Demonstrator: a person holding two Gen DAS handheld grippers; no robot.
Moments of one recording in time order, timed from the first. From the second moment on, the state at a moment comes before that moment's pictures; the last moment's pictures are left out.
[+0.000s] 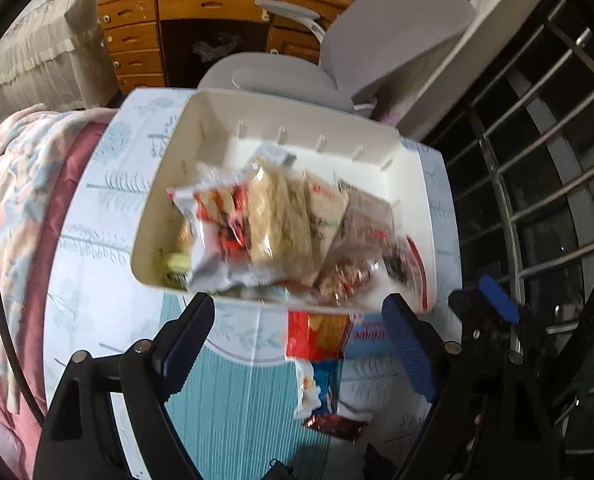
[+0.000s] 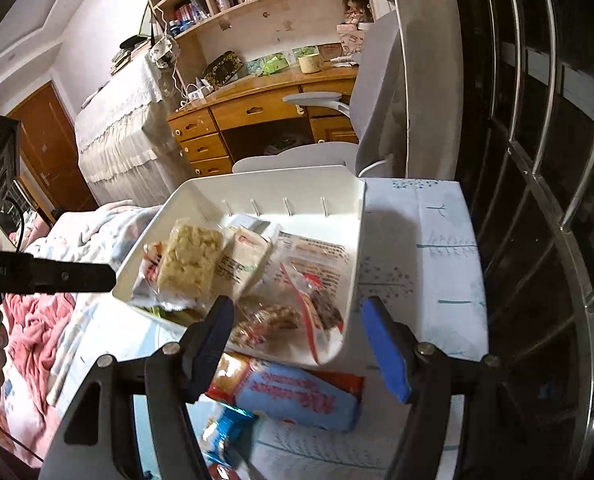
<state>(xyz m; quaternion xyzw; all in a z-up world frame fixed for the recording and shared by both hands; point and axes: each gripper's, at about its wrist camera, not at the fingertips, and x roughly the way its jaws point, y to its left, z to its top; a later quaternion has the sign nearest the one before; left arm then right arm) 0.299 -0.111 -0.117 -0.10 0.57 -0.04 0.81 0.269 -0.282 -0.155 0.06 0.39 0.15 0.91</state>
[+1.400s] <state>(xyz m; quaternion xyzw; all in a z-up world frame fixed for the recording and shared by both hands) 0.248 -0.175 -0.311 -0.05 0.77 0.00 0.64 0.146 -0.203 -0.284 -0.15 0.51 0.33 0.78</state>
